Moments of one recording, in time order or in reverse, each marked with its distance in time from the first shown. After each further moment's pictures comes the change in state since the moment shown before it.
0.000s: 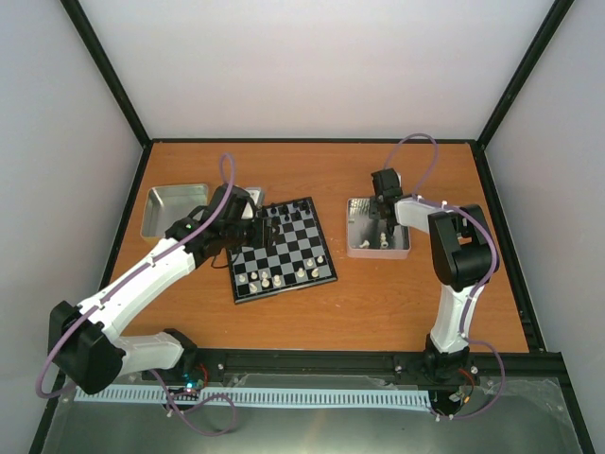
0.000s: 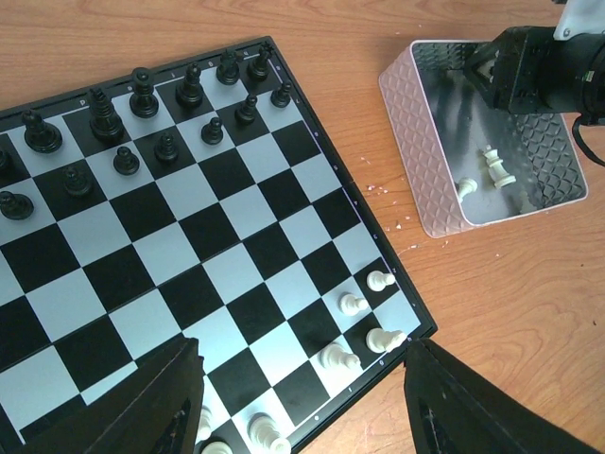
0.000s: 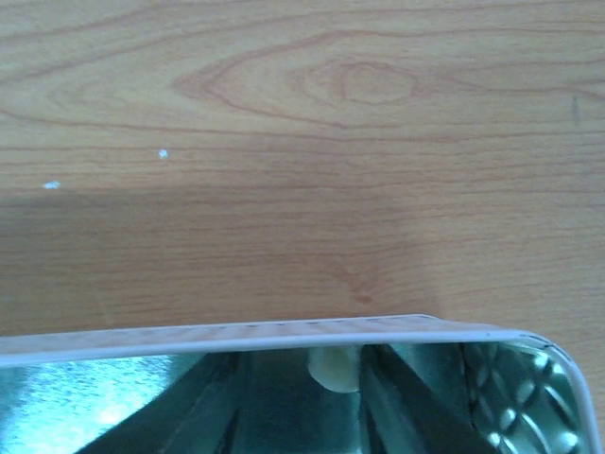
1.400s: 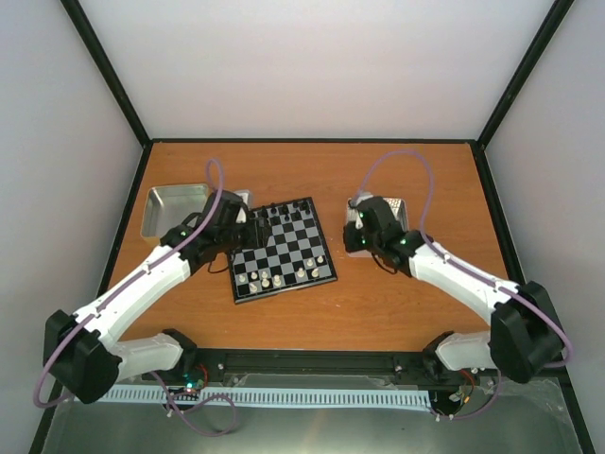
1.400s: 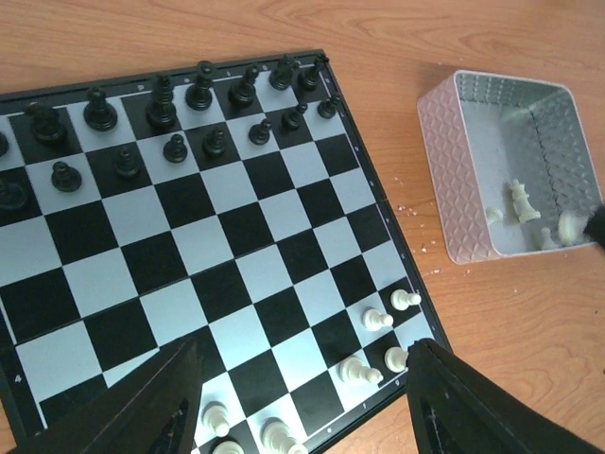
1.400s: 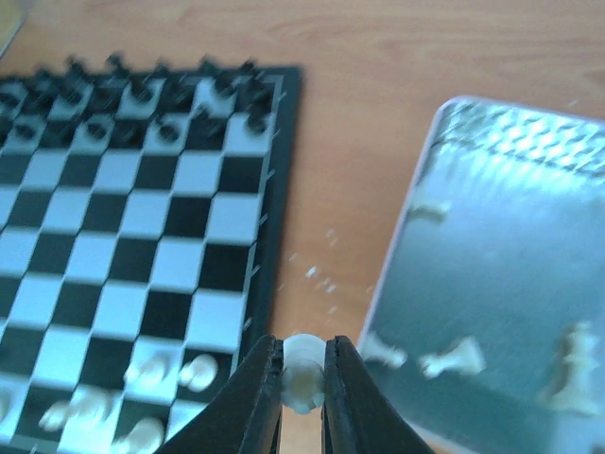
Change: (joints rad) left arm 0.031 -0.045 -0.069 0.039 -0.053 -0.085; right arm 0.317 -0.600 -0.287 -0.089 -0.216 0.039
